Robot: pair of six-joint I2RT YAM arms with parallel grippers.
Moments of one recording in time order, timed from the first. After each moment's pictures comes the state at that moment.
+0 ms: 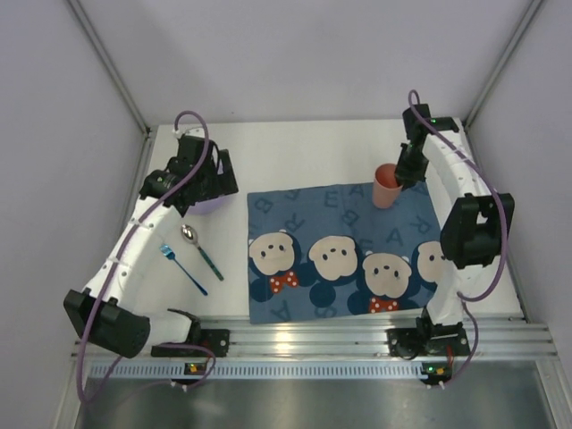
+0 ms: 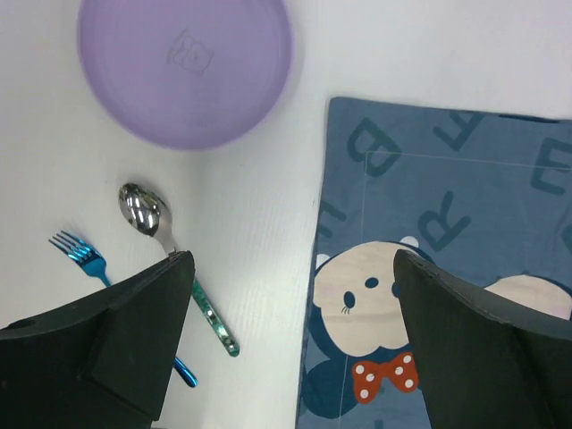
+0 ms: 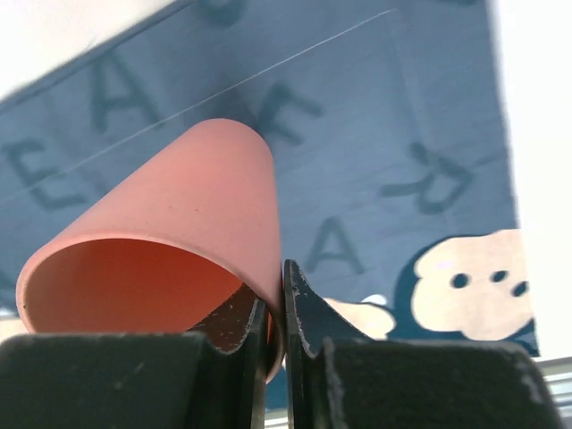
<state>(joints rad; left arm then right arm) -0.36 1.32 1.41 -0.88 -0.29 -0.46 0.16 1.89 1.76 -1.15 0.11 0.47</state>
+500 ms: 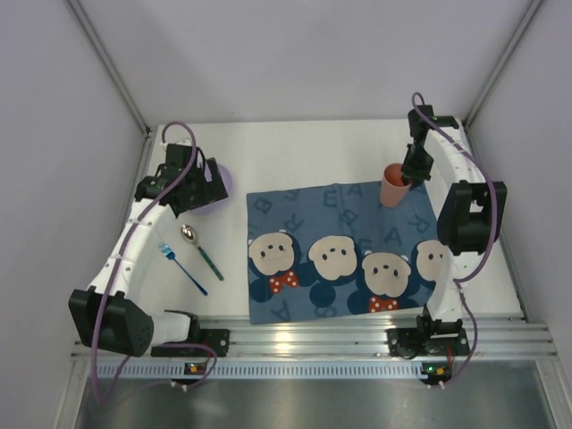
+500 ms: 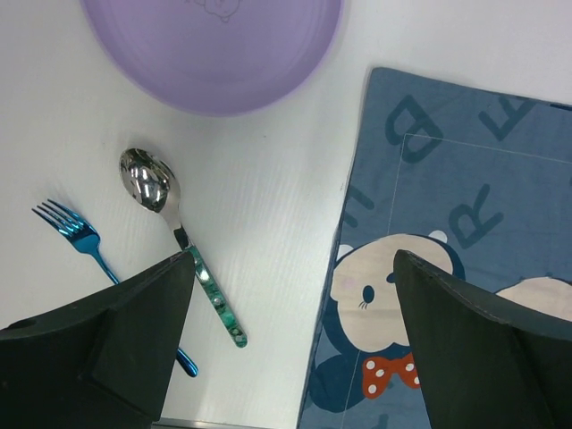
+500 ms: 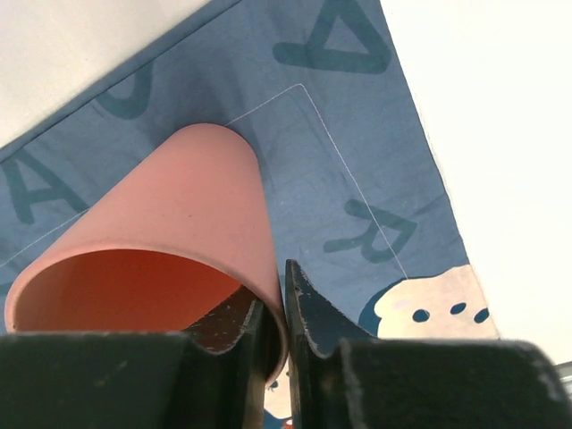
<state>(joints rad) -0.19 1.29 1.25 -0.83 -0.16 -0.46 0.04 2.03 1.84 -1.14 0.17 0.43</state>
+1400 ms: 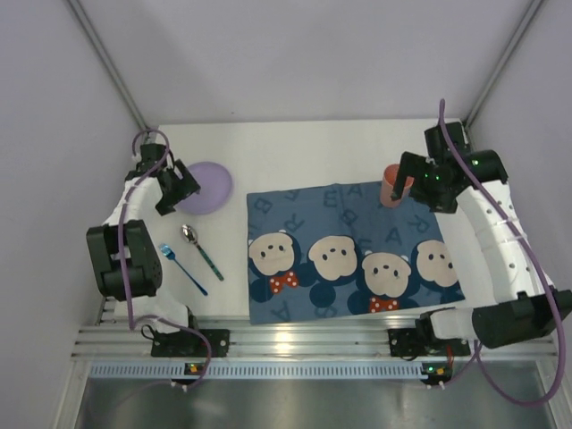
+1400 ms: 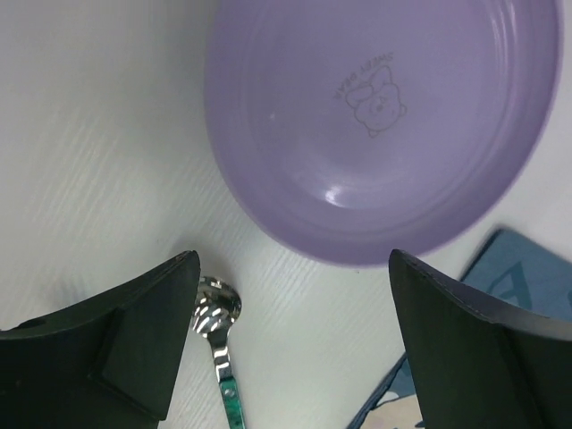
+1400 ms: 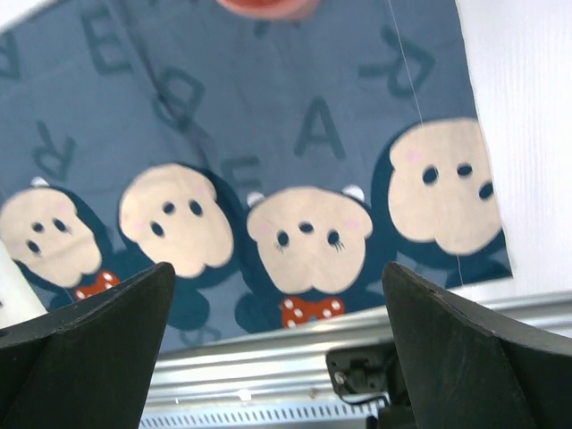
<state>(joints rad) 0.16 1.62 1.23 -0.59 -0.02 -0.49 0.21 1.37 1.60 -1.25 0.12 0.47</state>
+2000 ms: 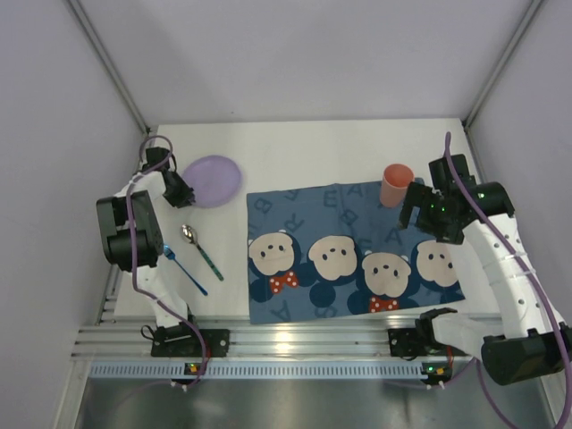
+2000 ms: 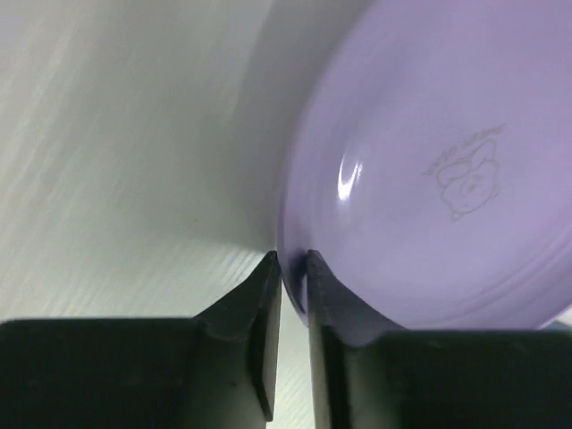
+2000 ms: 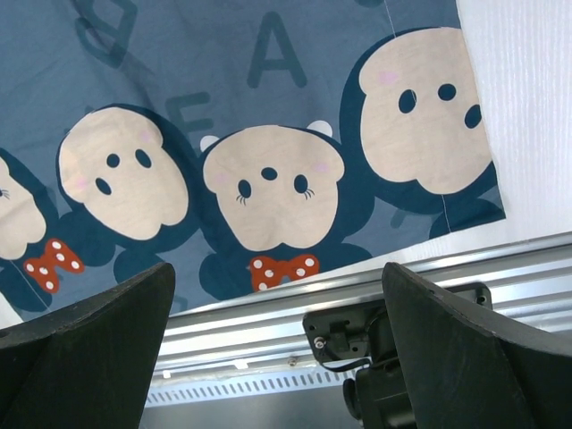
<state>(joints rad) 0.20 1.93 1.30 -0.44 0.07 -0.52 0.21 1.11 1.28 -1.29 0.12 0.50</state>
